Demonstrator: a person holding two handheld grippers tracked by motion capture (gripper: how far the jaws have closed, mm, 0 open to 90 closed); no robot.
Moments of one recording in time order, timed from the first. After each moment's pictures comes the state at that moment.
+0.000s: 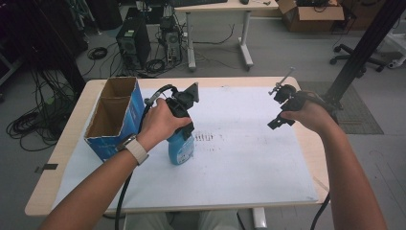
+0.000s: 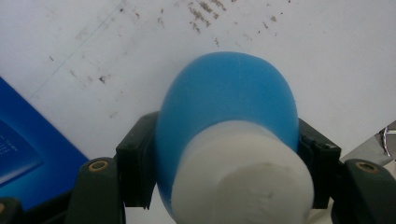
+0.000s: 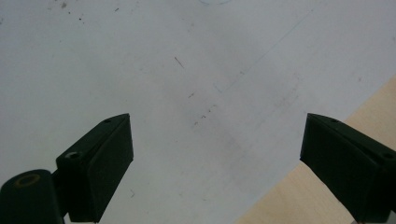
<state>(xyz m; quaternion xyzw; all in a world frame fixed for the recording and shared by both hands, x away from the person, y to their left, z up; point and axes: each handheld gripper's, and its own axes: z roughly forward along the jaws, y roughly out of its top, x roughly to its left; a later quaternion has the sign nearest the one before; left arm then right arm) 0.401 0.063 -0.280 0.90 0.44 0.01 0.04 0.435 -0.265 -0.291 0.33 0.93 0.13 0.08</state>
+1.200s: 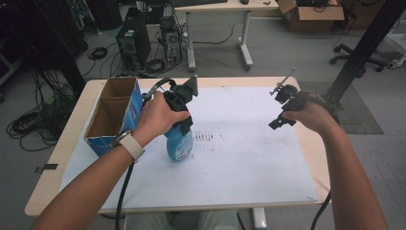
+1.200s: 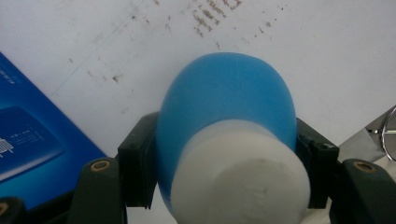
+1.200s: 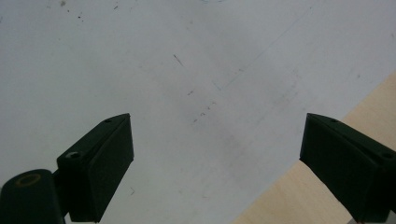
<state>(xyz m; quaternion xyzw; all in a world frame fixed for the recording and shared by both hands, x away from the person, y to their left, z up) 0.399 0.066 -0.250 0.90 0.44 0.02 0.04 0.434 -0.267 -0.291 0.33 0.93 0.13 0.08</state>
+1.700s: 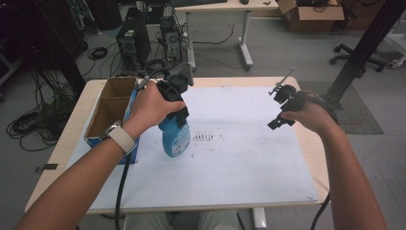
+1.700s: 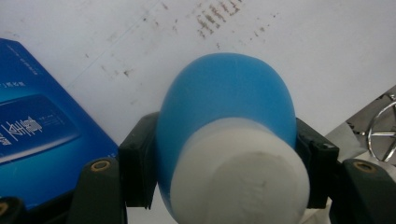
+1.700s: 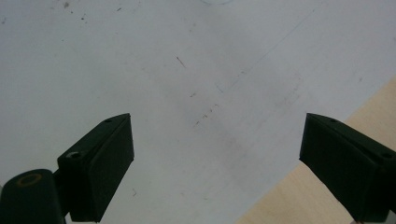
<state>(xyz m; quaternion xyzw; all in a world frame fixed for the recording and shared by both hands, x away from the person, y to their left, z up) 0.397 0.078 -0.214 0.89 0.45 0.01 0.06 0.434 -0.264 -0.290 0.33 0.93 0.13 0.08</state>
